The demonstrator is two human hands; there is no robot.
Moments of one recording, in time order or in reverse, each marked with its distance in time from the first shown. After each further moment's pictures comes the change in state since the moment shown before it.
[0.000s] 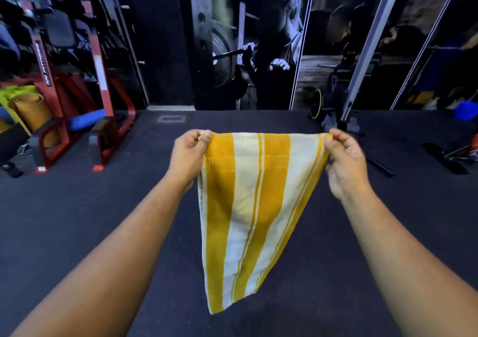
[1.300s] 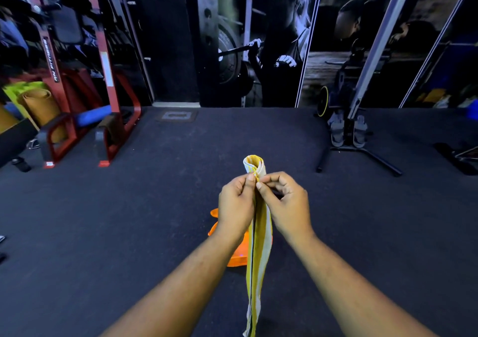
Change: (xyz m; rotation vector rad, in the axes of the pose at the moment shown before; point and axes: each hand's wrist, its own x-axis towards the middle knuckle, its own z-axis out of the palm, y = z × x) left_hand -0.099 -0.030 0.083 -0.134 -0.075 -0.088; right_hand -0.107 0.069 0.075 -0.461 -0.245 -0.243
